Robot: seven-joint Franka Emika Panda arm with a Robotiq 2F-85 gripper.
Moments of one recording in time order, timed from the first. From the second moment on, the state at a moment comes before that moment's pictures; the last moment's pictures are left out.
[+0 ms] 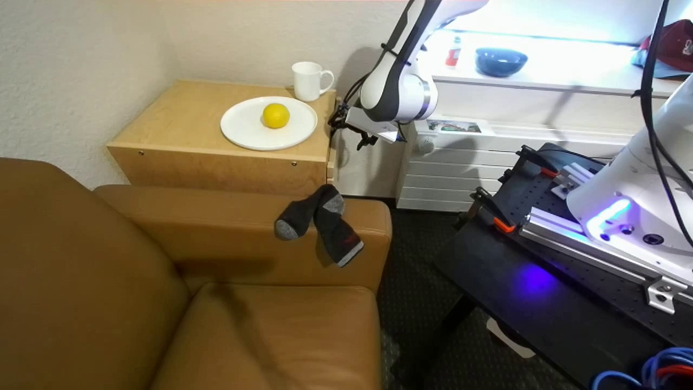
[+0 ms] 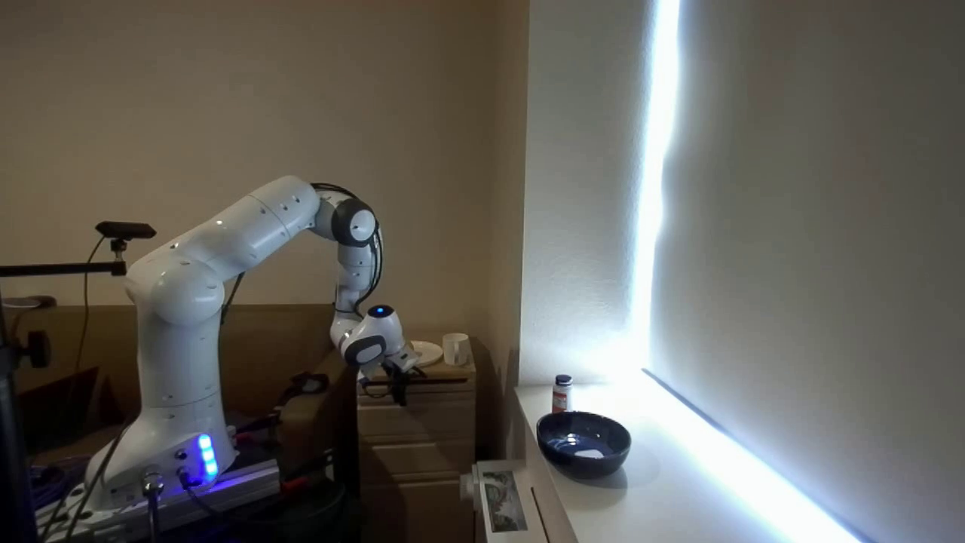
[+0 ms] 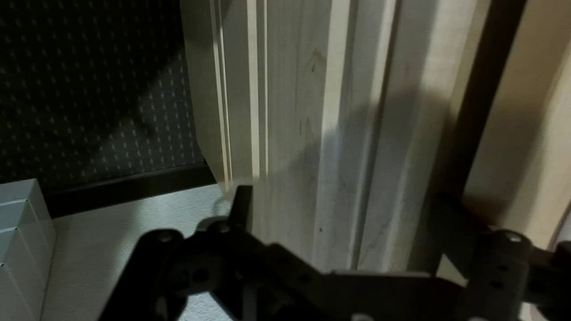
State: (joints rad) arm -0.07 0.93 0.30 -2.09 0.31 3.46 0.56
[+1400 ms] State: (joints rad) arm 0.29 0.71 -0.10 -2.37 0.46 3.28 0.55
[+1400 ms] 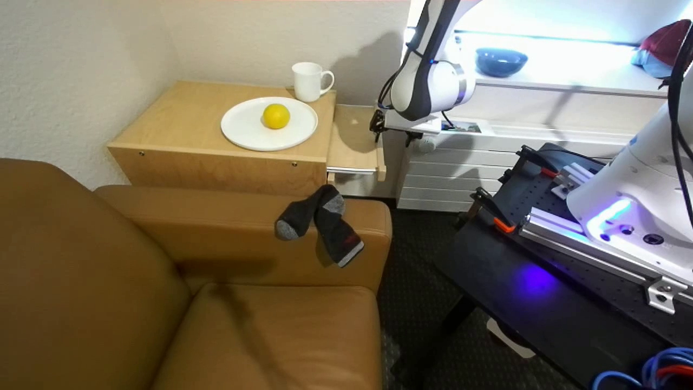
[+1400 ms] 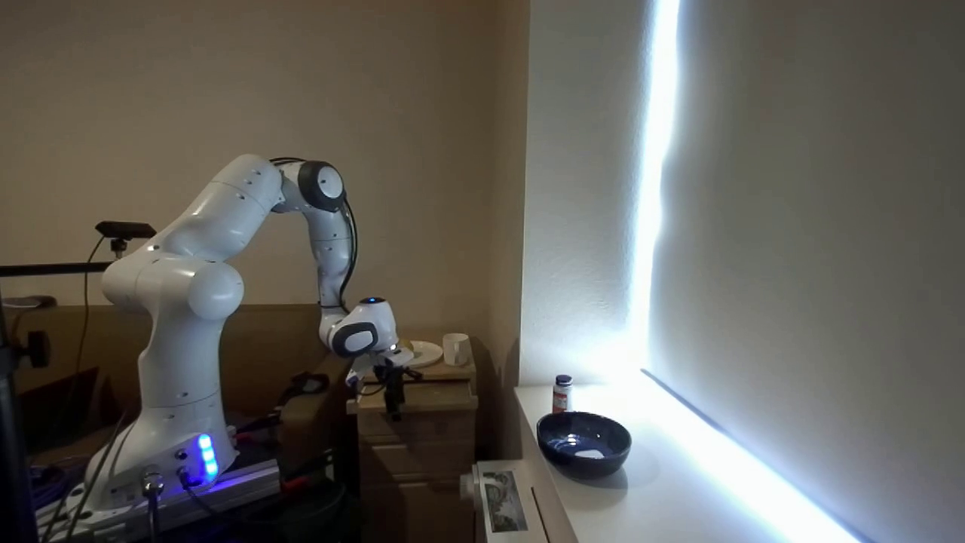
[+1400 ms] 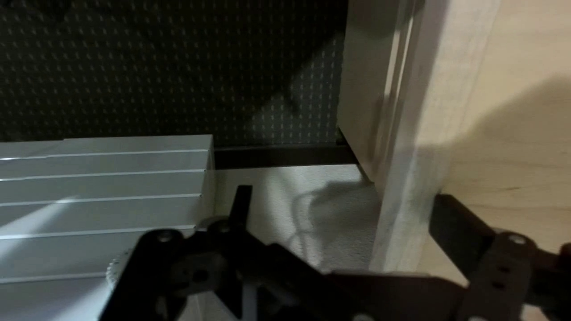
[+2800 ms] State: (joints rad) arm -0.58 0.67 0.40 -2.78 0.12 3.46 0.69
